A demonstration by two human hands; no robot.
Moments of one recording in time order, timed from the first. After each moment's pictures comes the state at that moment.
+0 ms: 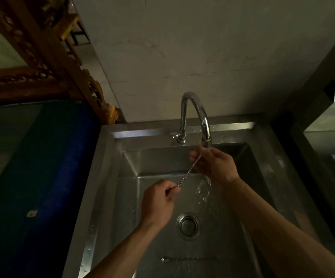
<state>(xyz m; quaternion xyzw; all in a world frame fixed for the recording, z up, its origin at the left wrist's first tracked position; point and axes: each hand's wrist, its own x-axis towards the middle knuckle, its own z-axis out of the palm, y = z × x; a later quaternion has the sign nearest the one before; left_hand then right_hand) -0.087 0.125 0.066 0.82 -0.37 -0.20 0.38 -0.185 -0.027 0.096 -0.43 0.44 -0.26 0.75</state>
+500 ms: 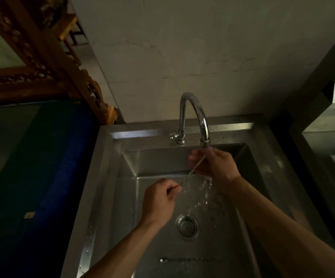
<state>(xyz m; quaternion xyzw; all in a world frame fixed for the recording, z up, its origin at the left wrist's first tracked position) -0.086 0.119 0.066 0.82 -0.39 -0.20 0.38 -0.188 -0.034 0.103 -0.47 0.44 -0.23 0.73</state>
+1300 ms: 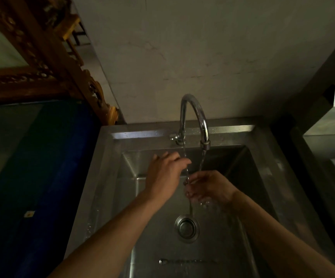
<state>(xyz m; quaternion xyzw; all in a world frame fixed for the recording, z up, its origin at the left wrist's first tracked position) -0.062 0.069 0.101 0.78 -0.61 0.00 0.17 -0.206 -0.017 0.098 -0.63 0.37 0.01 0.68</state>
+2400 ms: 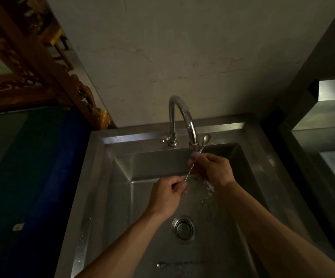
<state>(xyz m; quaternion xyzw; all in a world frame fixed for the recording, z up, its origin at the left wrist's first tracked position) -0.099 0.079 0.070 0.76 -0.36 -0.34 0.41 -0.201 -0.035 0.101 -0.46 0.47 -0.26 0.71</state>
